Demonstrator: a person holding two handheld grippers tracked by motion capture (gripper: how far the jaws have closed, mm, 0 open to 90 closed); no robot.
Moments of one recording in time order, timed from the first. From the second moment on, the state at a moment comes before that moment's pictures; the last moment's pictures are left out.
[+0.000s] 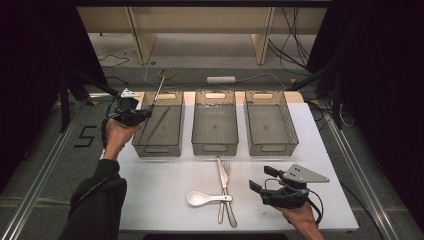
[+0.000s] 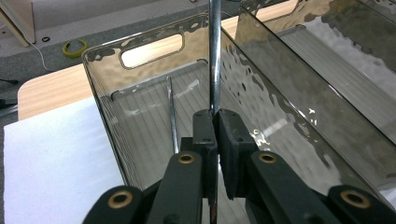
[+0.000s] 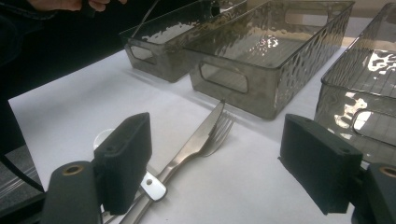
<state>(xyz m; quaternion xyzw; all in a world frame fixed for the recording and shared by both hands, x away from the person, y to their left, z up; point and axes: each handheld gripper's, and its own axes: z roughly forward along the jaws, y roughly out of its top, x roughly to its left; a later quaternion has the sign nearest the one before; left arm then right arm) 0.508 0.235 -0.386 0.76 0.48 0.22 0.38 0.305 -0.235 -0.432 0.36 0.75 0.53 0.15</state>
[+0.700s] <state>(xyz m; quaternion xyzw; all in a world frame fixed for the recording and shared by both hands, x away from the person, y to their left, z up) 0.499 0.235 -0.409 0.76 0.48 0.23 0.37 0.303 -0.236 -0.430 0.36 0.75 0.53 0.16</state>
